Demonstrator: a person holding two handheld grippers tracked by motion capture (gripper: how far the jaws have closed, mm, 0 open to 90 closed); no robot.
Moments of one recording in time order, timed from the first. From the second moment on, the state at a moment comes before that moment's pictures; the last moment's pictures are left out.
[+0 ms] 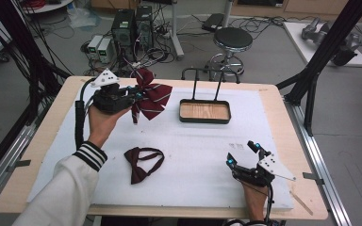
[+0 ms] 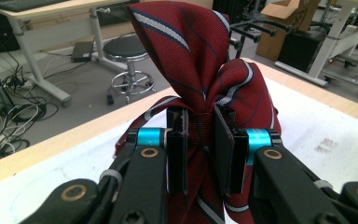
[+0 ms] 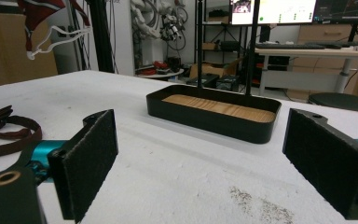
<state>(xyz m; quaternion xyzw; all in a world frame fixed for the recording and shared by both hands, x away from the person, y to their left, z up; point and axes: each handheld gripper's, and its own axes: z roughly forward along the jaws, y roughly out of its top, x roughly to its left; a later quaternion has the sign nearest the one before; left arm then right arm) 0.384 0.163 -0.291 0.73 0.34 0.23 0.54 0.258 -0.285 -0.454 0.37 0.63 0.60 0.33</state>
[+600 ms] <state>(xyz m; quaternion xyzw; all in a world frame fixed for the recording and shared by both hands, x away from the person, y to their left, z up) 0.409 0.124 -0.290 0.72 0.32 0.22 0.58 0.258 -0.285 -0.454 0.37 0.63 0.60 0.33</state>
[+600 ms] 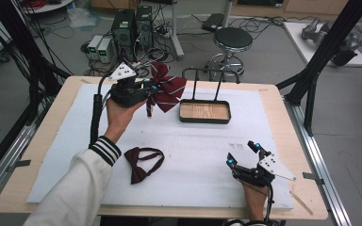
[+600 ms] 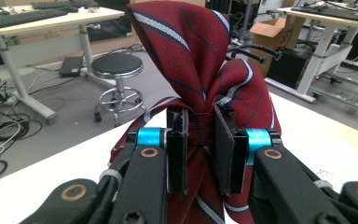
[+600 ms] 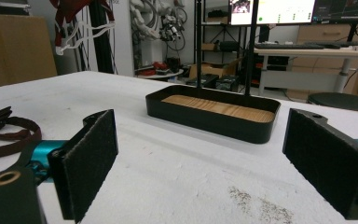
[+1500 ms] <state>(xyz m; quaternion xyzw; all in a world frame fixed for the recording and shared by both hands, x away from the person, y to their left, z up) 0.430 0.076 -0.291 0.72 0.30 0.20 0.59 0.259 -0.285 -0.454 0.37 0.63 0.60 0.33</state>
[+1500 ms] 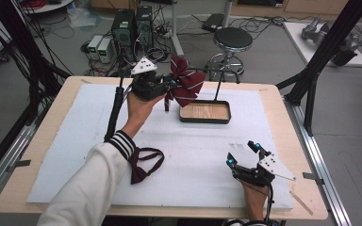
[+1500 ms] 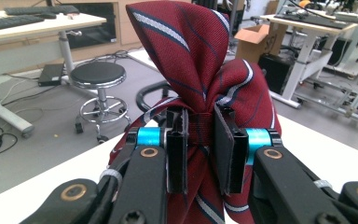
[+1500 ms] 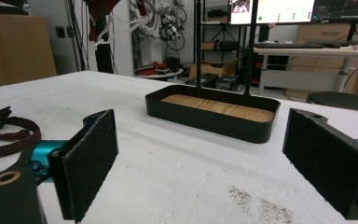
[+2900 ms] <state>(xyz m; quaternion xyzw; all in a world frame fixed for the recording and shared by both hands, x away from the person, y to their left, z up) 0.436 0.040 -0.295 0.73 0.28 0.17 0.60 0.259 -0.285 -0.454 0.37 0.62 0.60 0.33</state>
